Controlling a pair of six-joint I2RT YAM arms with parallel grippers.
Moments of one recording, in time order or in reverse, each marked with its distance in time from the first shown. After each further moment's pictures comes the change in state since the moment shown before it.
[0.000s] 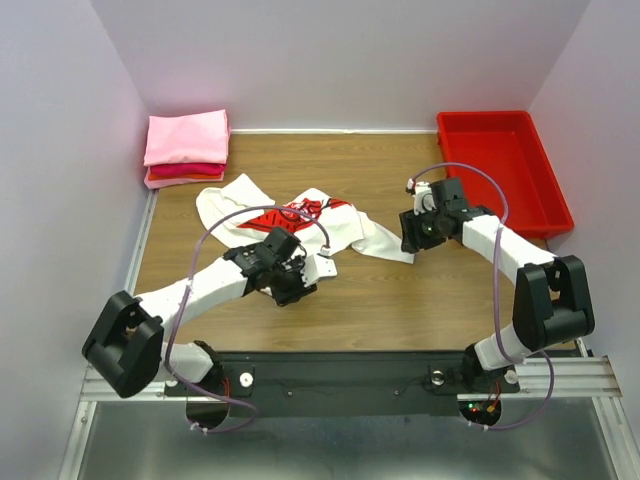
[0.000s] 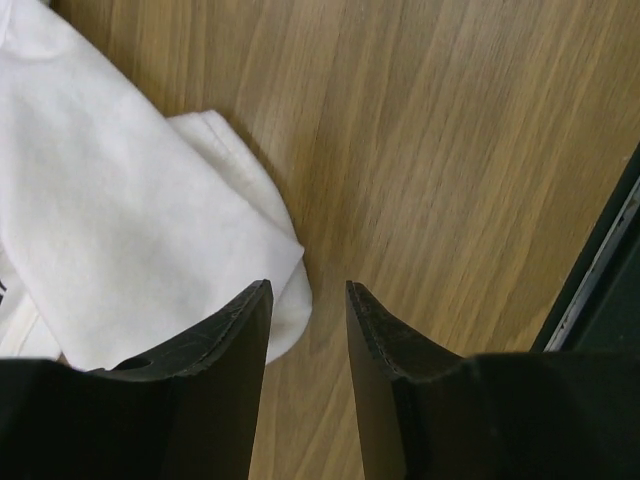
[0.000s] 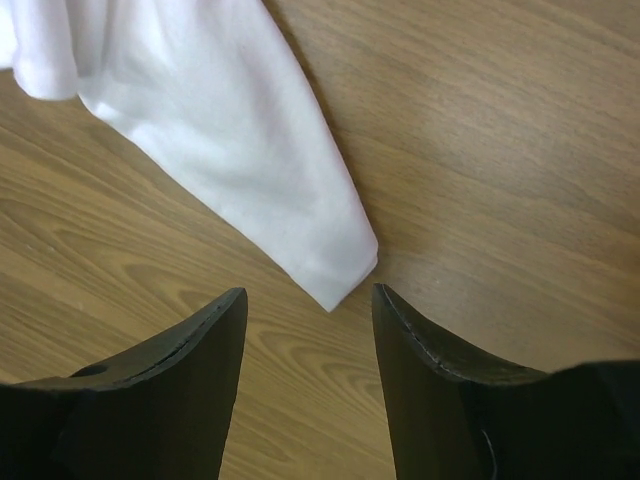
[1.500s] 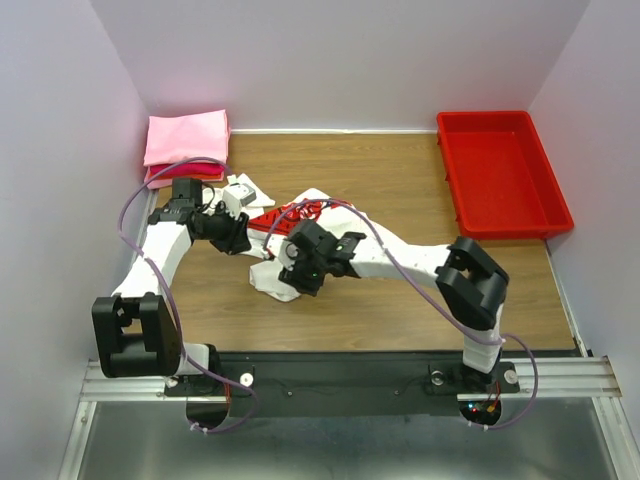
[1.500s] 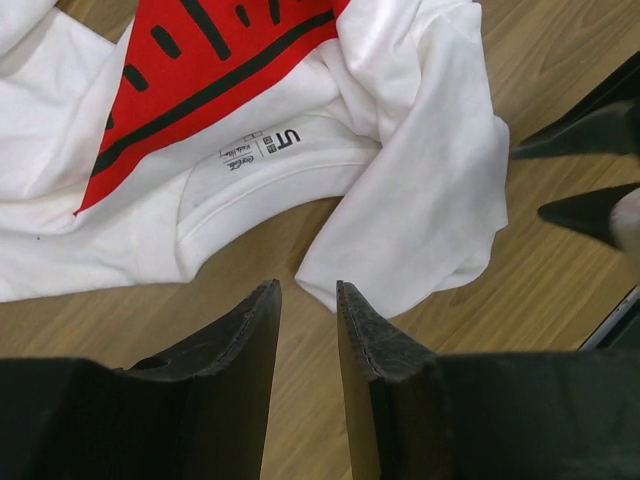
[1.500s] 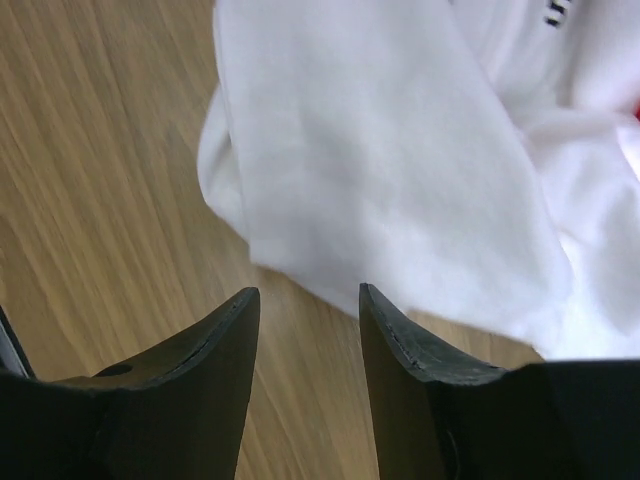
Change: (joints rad) left arm 0.692 0.094 0.245 -0.136 0.357 0.005; right arm 0.752 0.346 0.347 0.058 0.100 -0.198
